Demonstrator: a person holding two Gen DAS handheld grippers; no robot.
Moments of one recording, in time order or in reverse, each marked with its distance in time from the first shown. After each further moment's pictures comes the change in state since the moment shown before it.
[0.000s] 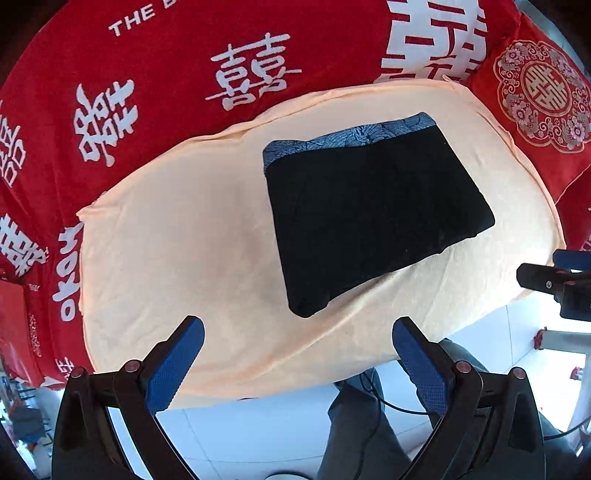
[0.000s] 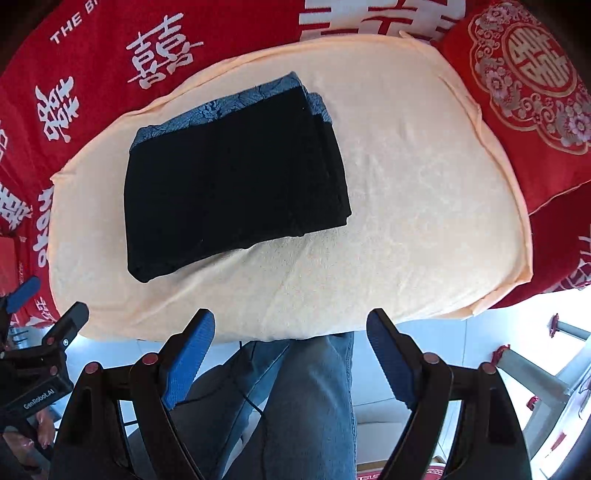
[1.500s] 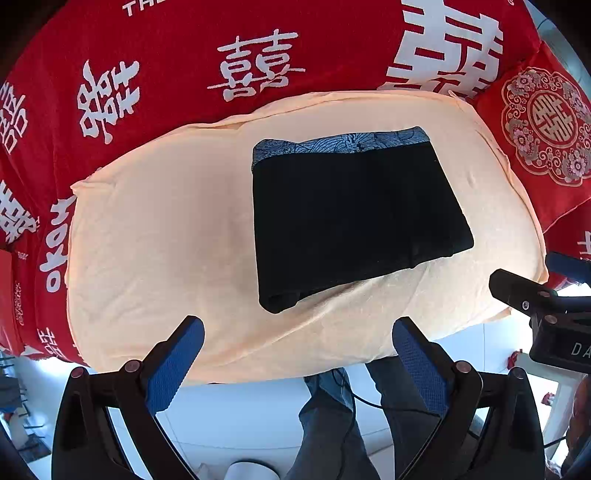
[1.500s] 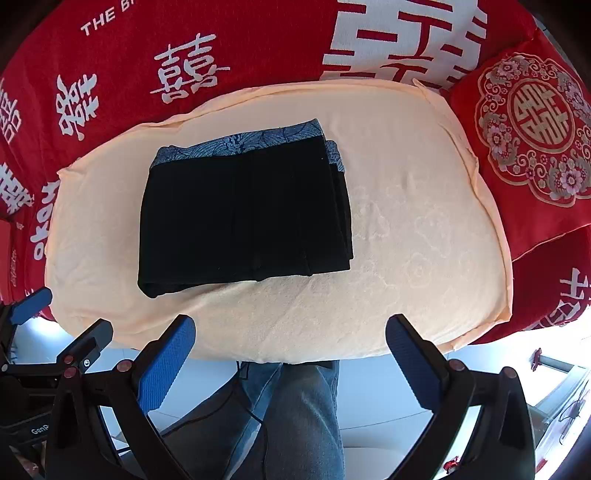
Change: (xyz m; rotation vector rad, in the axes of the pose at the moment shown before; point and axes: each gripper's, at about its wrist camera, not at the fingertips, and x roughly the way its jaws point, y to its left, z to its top) left arm -0.007 -0.012 0.012 -0.102 0.041 -0.058; right arm -0.024 0.018 0.014 -0.082 -0.088 -0.023
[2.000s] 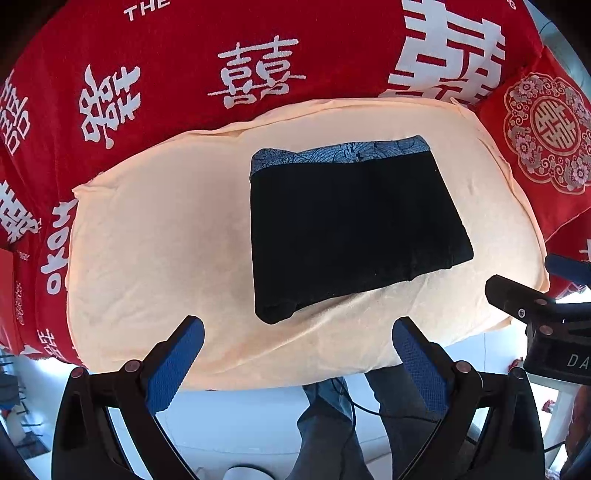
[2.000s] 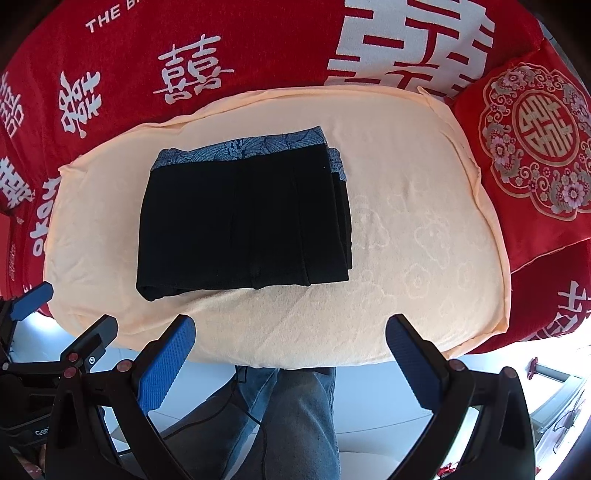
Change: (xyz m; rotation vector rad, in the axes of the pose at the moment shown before) left arm 0.001 -0.007 0.006 -0.016 -0.029 0.009; right arm 0.001 0.000 0.007 -0.026 -0.008 -0.004
